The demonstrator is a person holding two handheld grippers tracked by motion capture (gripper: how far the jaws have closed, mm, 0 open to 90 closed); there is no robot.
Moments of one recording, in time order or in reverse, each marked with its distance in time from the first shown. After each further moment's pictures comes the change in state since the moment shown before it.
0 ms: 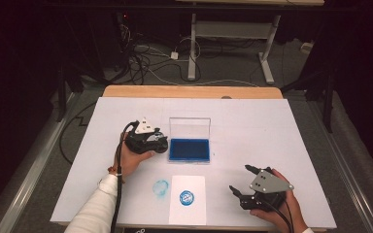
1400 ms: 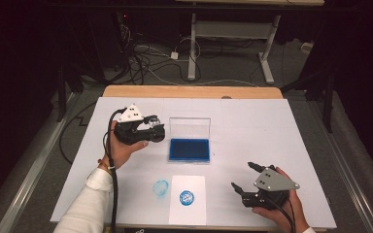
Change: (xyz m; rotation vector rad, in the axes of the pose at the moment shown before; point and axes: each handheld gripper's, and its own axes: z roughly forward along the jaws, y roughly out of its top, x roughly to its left) left arm 0.006 0.034 -0.053 -0.140 -0.079 0.006; right arm -0.006 0.002 -0.004 -0.036 -0.016 0.029
